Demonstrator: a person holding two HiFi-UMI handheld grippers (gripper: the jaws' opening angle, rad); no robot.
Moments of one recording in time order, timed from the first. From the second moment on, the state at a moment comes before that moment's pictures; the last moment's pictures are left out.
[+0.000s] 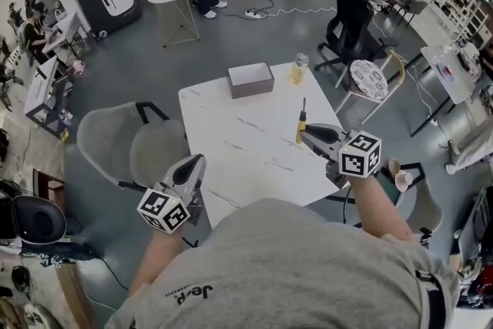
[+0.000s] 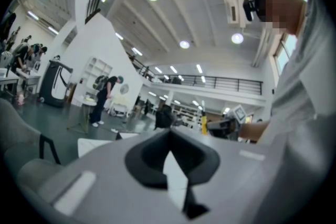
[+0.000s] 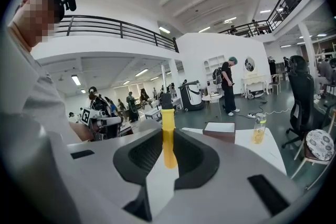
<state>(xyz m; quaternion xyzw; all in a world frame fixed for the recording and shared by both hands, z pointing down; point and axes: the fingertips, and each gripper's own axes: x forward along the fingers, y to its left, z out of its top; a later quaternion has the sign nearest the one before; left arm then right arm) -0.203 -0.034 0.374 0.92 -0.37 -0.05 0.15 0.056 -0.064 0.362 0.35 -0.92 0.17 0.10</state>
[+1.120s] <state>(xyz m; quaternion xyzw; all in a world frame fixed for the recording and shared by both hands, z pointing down) -0.049 -0.130 0.407 0.85 -0.48 0.01 0.21 0.164 -0.229 0.438 0.19 -0.95 0.23 0.07</state>
